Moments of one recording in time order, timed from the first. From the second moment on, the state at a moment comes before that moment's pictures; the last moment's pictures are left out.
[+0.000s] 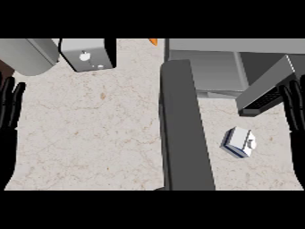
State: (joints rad) left arm 0.01 0.11 0.03 -2.10 0.00 0.05 0.02; right arm 0.03 -0.07 0.00 -2.10 -0.01 0.03 -0.03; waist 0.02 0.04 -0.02
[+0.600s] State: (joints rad) left arm 0.04 0.05 -0.03 -2.04 0.01 0.03 0.01; right arm -0.07 -0.03 -0.03 -1.97 -0.01 -0.03 0.01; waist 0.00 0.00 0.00
